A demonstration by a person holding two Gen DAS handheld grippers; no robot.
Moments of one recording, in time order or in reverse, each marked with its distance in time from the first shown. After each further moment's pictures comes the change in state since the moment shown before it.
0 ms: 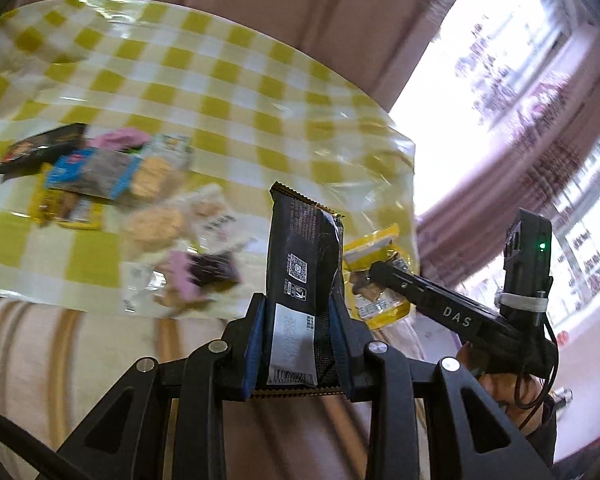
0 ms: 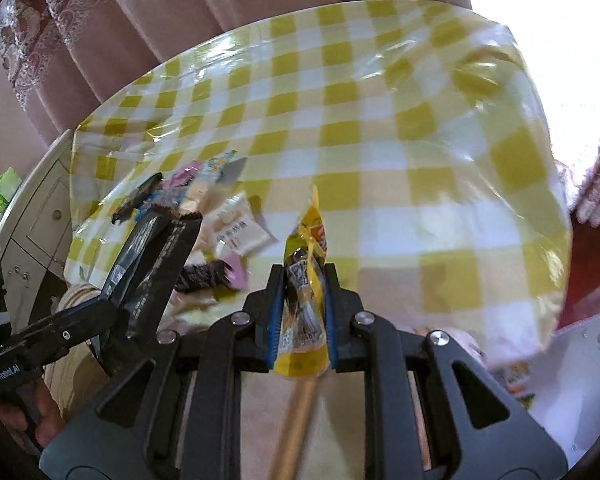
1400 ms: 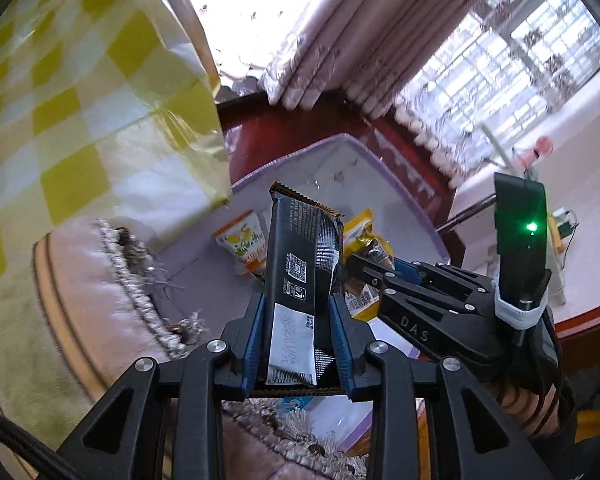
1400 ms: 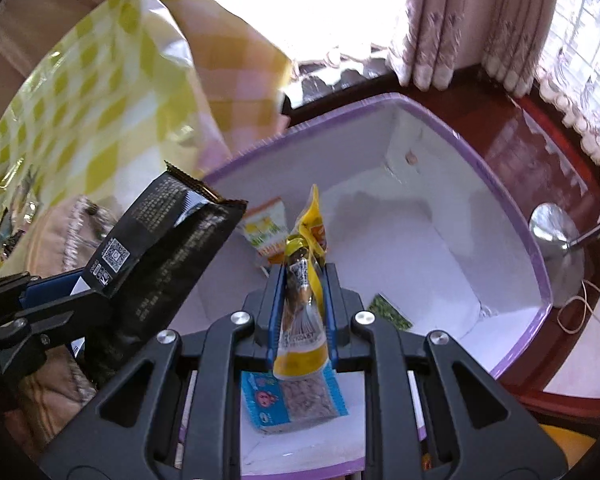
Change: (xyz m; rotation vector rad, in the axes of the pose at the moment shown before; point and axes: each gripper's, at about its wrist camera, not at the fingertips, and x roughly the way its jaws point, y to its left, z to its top) left arm 0.184 -0.226 -0.090 0.465 0.552 -0.127; right arm -0.077 -0.221 -0.132 0.424 0.156 -0.380
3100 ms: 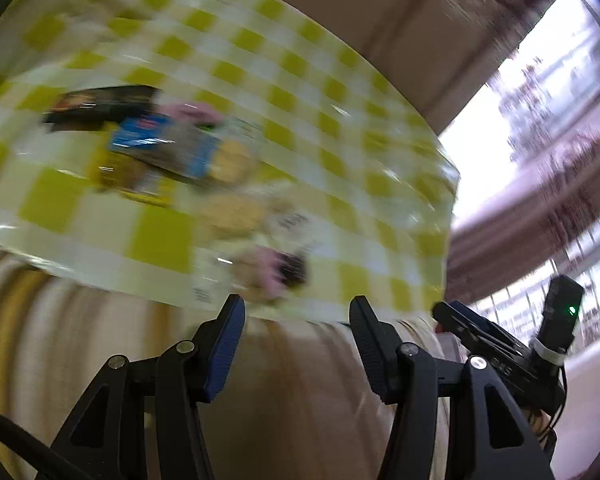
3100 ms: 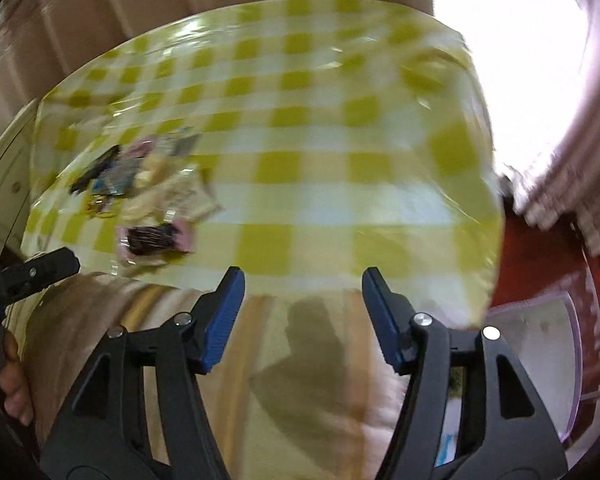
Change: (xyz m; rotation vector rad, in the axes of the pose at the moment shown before) left arm -0.224 0.260 -0.164 -0.683 -0.553 0.124; right arm -0.047 0.275 0.013 -0.525 -0.177 0.210
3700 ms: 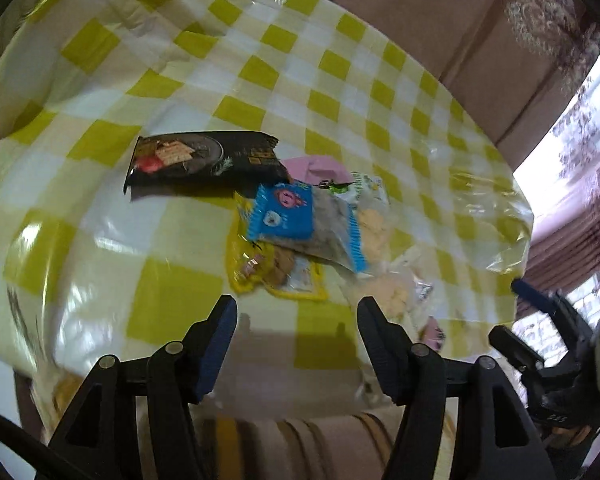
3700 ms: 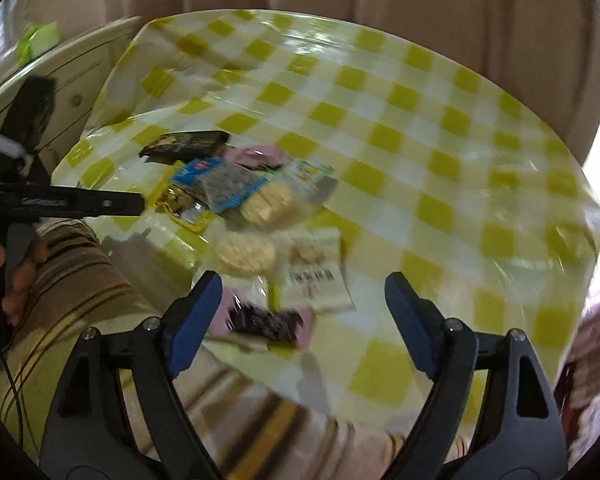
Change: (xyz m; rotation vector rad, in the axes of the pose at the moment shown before) left arm 0.016 0.094 0.077 0.024 0.003 0.178; right arm 0.049 0.137 0.056 -0.456 -0.077 0.126
